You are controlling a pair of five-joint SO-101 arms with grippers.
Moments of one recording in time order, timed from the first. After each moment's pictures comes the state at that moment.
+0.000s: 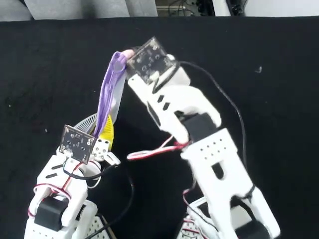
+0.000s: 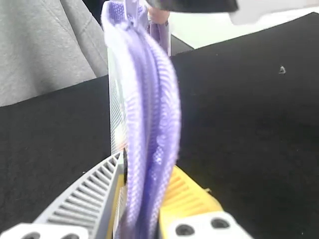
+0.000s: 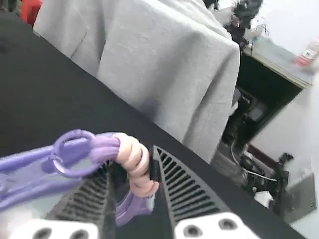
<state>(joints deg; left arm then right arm) 13.2 -104.7 73.8 55.0 -7.8 -24.6 -32.7 27.9 28.2 21.8</state>
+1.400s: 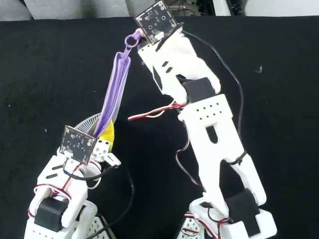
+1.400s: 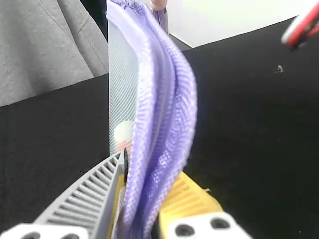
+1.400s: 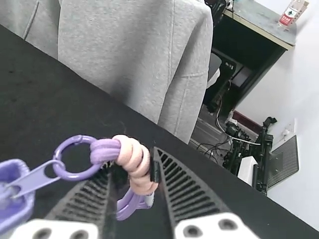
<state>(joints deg) 13.3 -104.7 74.1 55.0 -7.8 -17.8 -13.8 8.9 32.9 21.8</state>
